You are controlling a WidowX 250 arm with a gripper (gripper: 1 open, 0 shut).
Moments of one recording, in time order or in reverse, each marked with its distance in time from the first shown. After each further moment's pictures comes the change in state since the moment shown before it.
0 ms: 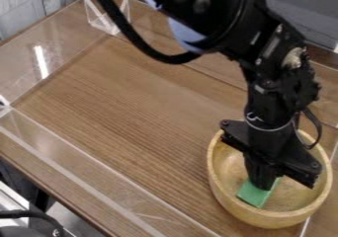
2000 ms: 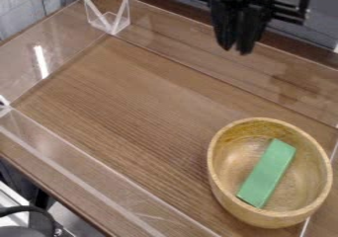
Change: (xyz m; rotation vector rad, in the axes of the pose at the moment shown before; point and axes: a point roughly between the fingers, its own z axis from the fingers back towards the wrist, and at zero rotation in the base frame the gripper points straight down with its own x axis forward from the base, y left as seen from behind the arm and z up) arm 0.035 0.057 0.150 0.087 -0.044 0.186
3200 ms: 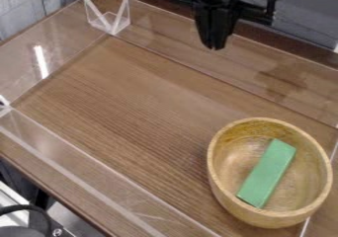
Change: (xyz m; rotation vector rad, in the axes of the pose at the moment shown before) arm 0.012 0.021 -0.016 0.031 -0.096 0.043
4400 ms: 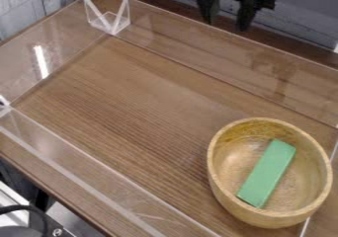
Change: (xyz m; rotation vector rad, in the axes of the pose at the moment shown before) arm 0.064 0.017 -0.035 0.039 -0.086 -0.005
